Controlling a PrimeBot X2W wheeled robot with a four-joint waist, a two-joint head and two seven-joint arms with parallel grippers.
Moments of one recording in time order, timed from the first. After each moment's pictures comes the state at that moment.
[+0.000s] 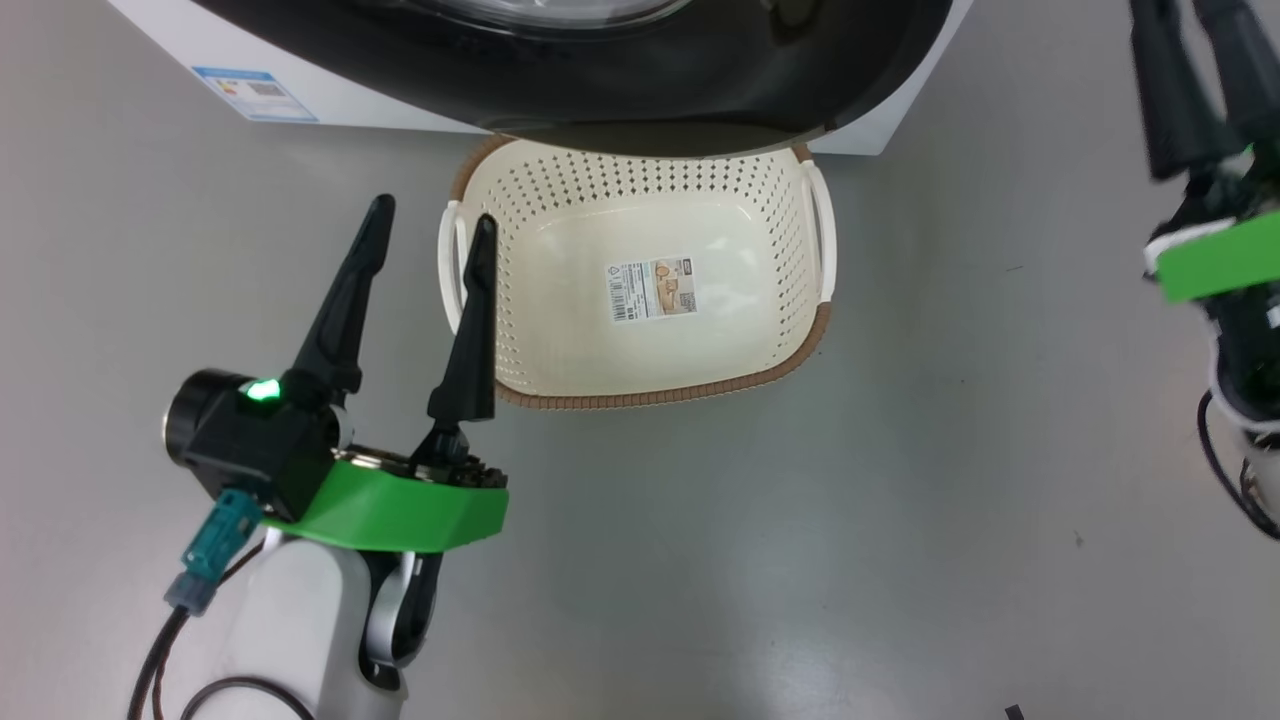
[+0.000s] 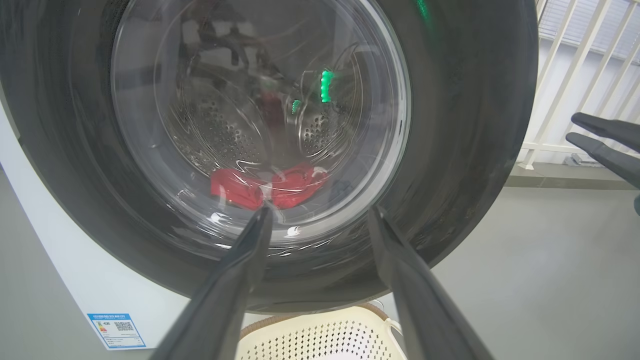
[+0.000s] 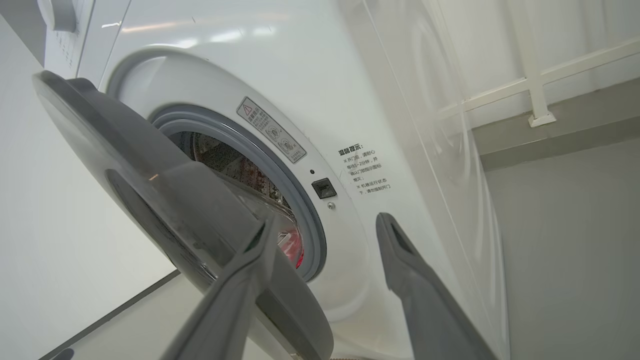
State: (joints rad) left arm -0.47 0.03 -0.19 0.09 -0.24 -0.04 -0.26; right arm -0.71 -0.46 0.26 0.17 1.09 0.12 -0.16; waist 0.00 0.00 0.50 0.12
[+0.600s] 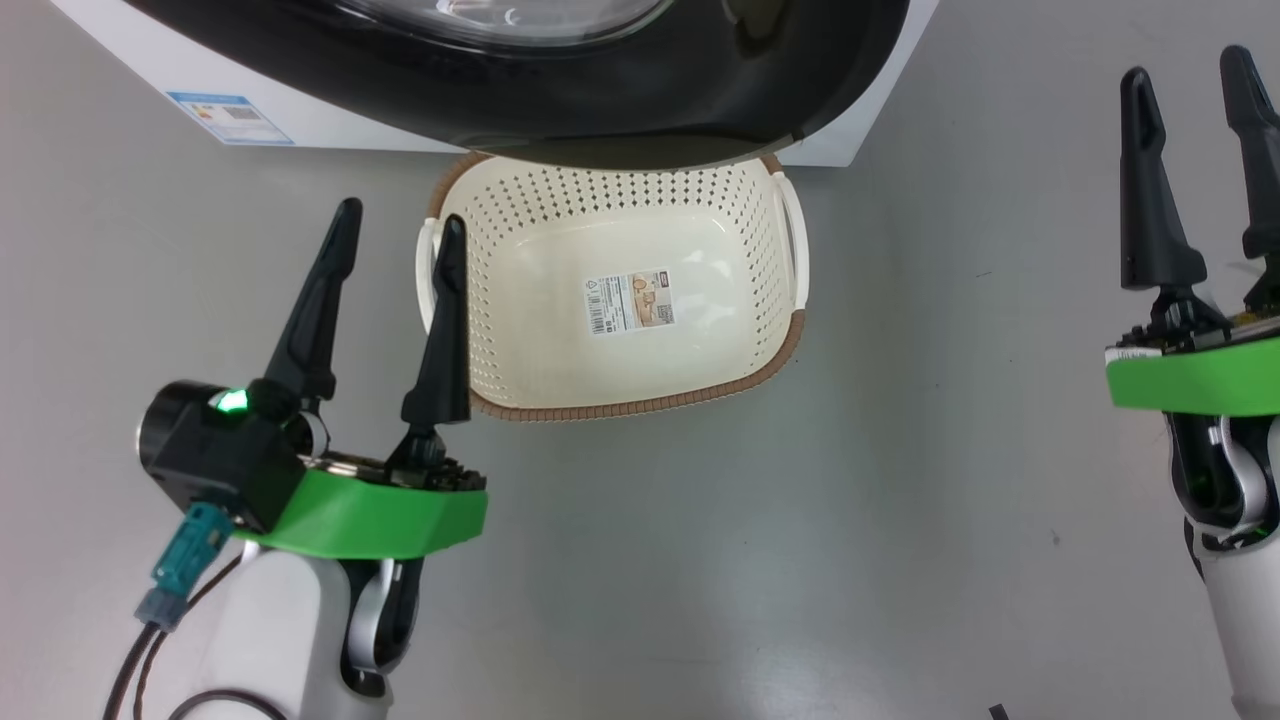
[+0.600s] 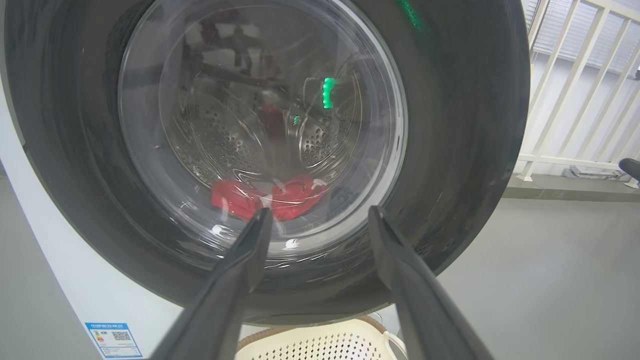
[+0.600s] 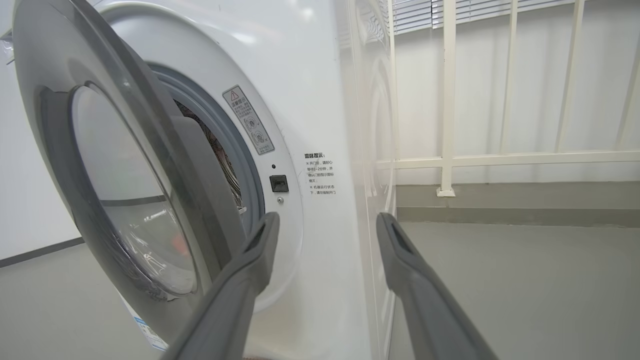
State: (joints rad) left arm -0.45 0.03 -0.16 0.07 -0.24 -0.03 -0.26; right arm -0.47 -0.24 0.01 0.08 0.47 0.12 -0.26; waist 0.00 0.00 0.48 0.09
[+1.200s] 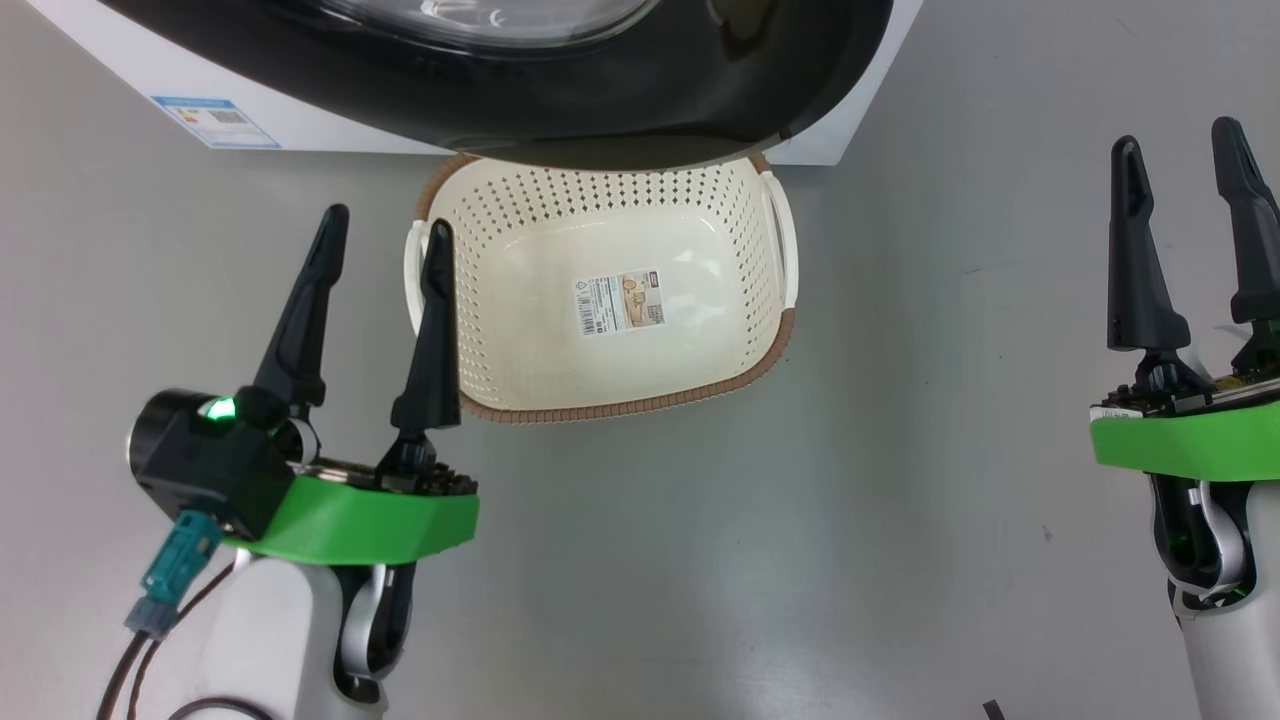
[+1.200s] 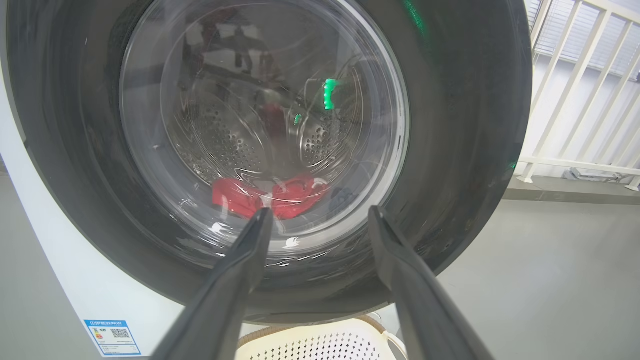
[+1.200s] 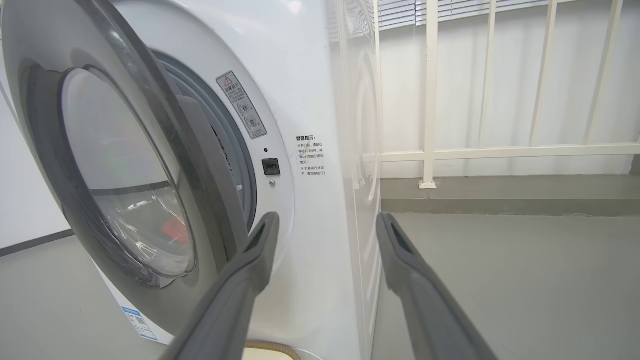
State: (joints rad) left arm -0.43 0.03 -0.14 0.06 -0.24 -0.03 -0.26; right arm -0.35 -0.16 -0.06 -0.01 0.37 0.12 -0.26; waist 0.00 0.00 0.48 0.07
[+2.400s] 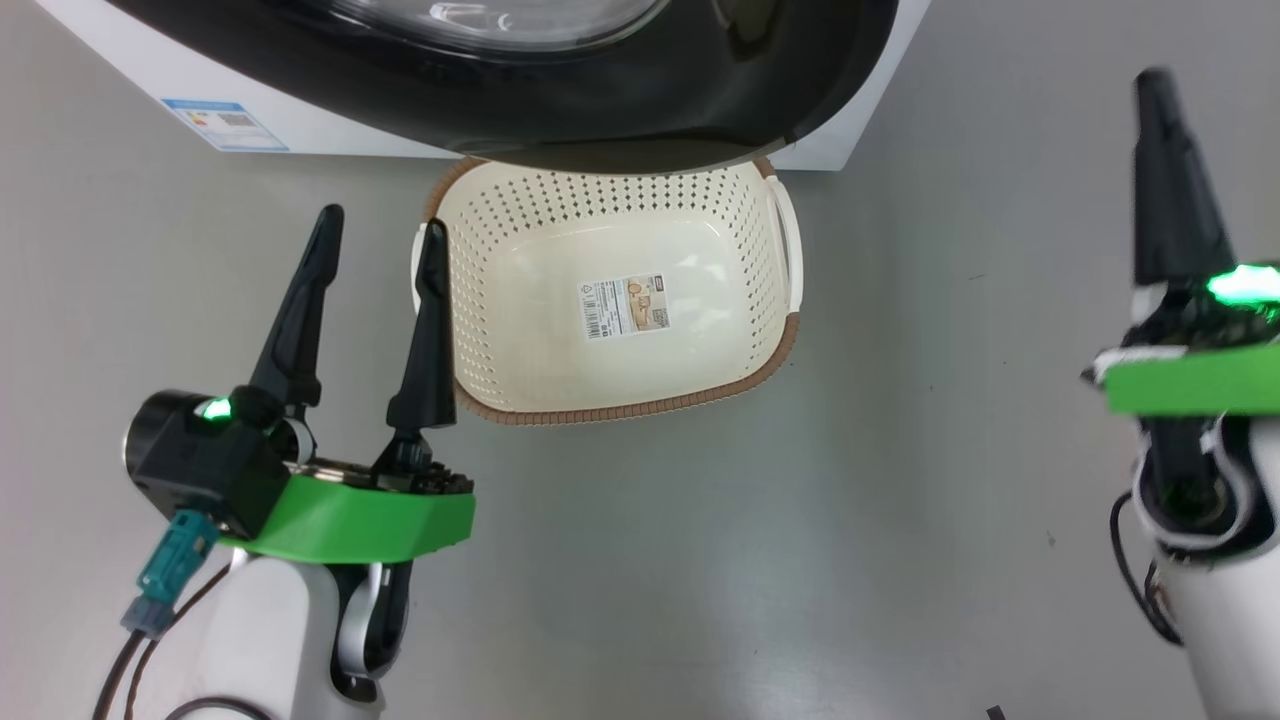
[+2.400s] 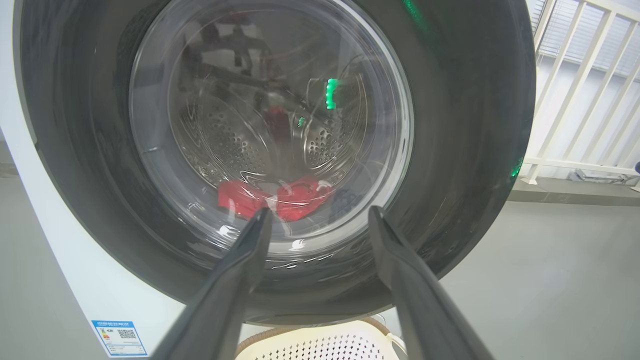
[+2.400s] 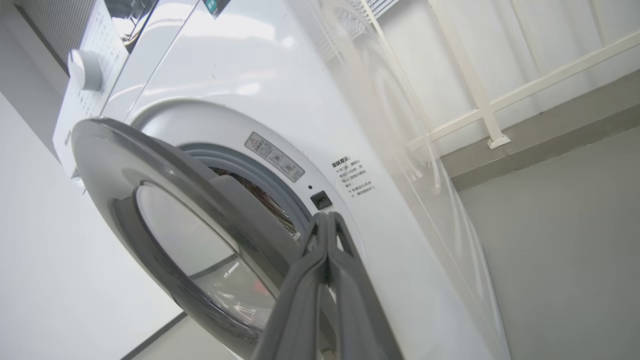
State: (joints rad) left arm -0.43 0.03 -0.13 0.06 -0.24 -0.04 -0.26; right arm -0.43 -0.21 0.08 0.02 0.85 0.12 -0.26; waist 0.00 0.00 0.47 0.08
